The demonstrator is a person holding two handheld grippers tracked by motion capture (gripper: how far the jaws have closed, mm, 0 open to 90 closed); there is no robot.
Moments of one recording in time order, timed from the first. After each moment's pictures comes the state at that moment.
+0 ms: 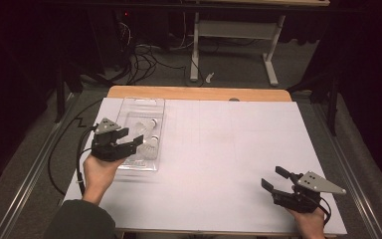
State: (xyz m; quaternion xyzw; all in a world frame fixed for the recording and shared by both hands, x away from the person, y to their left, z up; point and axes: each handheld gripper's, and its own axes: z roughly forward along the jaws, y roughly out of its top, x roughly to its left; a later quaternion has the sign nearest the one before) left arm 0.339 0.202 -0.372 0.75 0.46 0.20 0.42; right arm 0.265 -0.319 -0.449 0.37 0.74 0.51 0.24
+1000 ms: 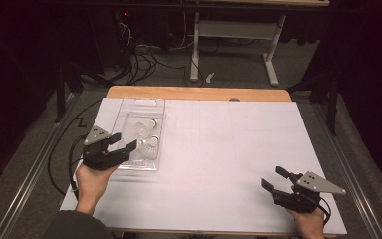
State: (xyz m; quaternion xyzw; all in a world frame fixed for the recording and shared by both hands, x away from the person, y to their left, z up) left arm 0.315 0.217 -0.376 0.74 0.46 0.21 0.44; right arm 0.265 -0.318 -0.449 0.37 0.74 0.51 0.24
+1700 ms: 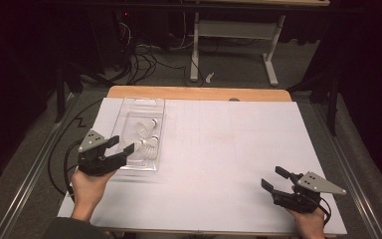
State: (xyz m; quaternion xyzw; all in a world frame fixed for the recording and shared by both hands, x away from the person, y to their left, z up) left arm 0.300 0.218 -0.374 0.73 0.46 0.22 0.45; right arm 0.264 -0.318 -0.449 0.37 0.74 0.51 0.24
